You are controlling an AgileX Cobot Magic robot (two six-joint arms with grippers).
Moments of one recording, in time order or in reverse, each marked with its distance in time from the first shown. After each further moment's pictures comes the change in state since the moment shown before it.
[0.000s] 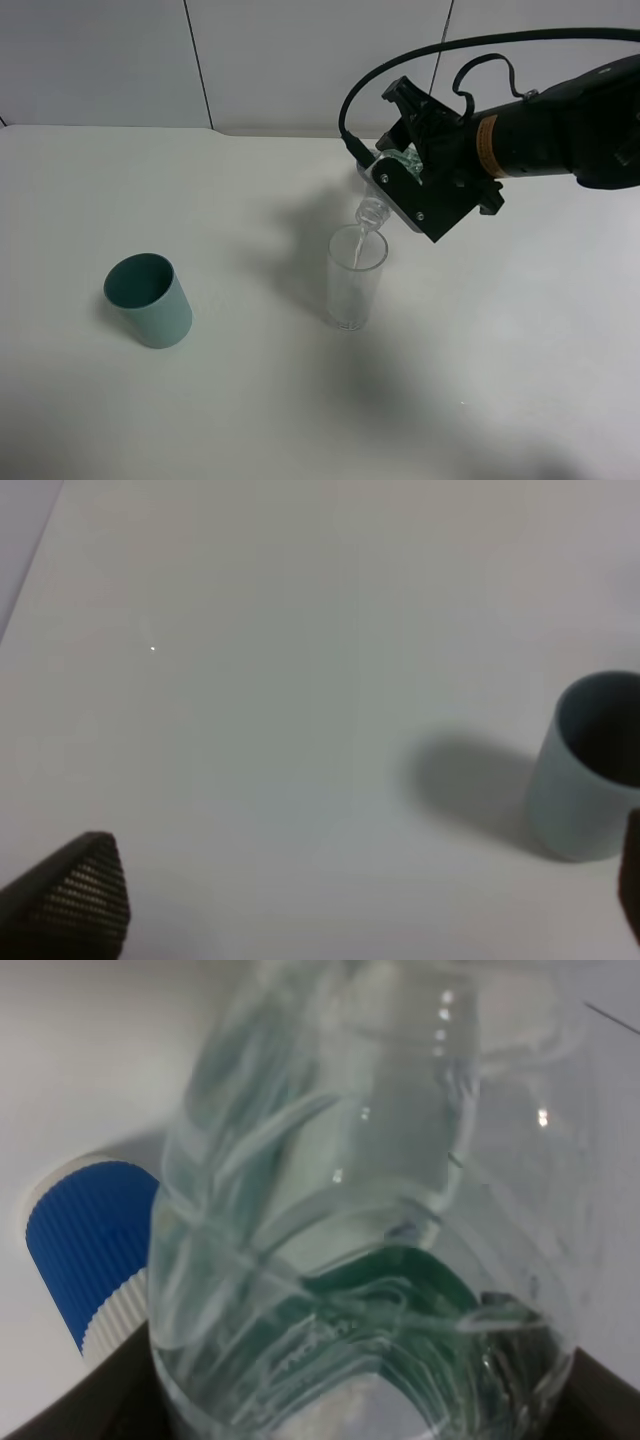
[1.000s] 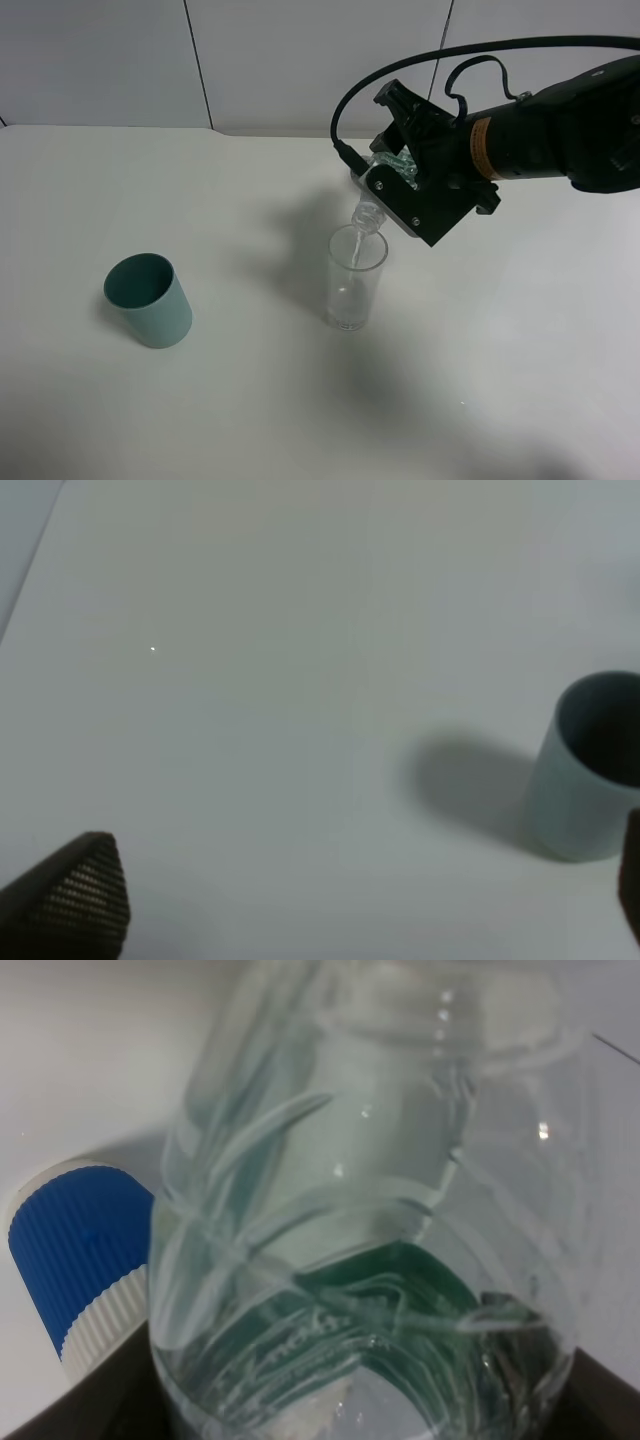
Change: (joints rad) left arm 0.000 0.000 0.000 0.000 0.000 0.000; right arm 0.028 0.000 0.000 0.000 0.019 -0.022
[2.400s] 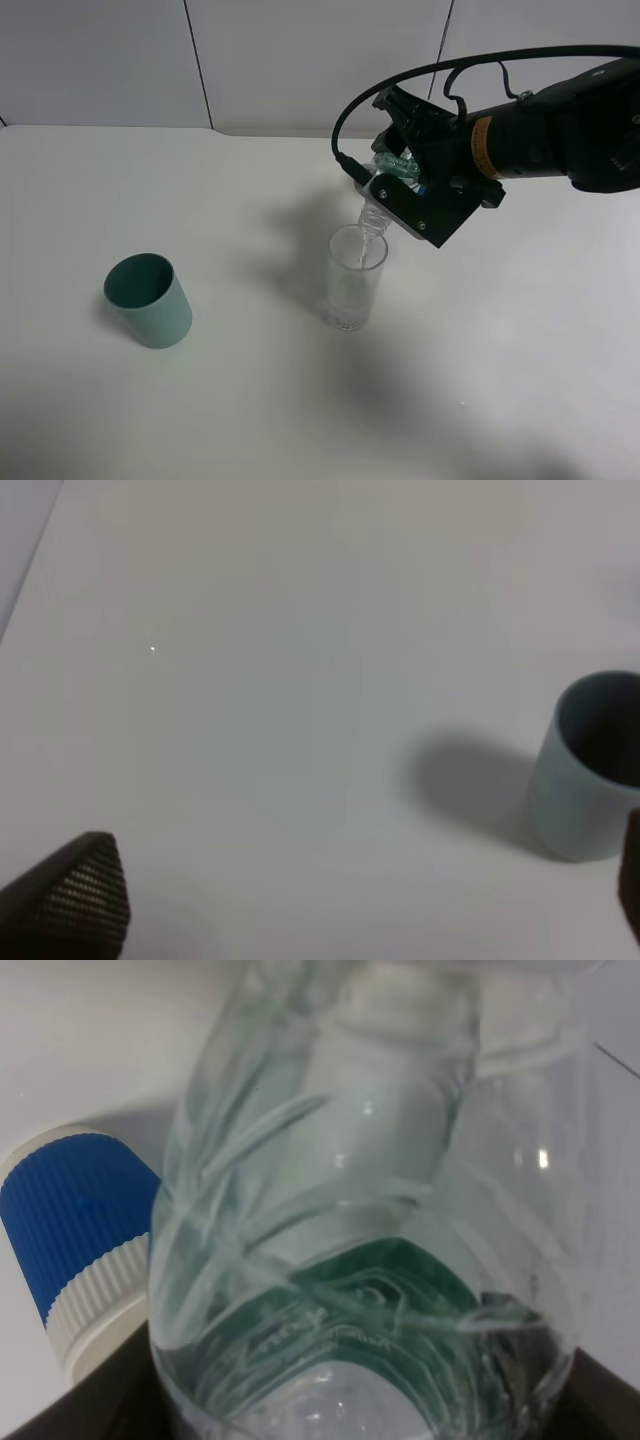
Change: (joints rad) left arm 0.000 0.000 0.000 0.000 0.000 0.000; right arm 0.000 0.000 0.000 0.000 0.016 -0.084
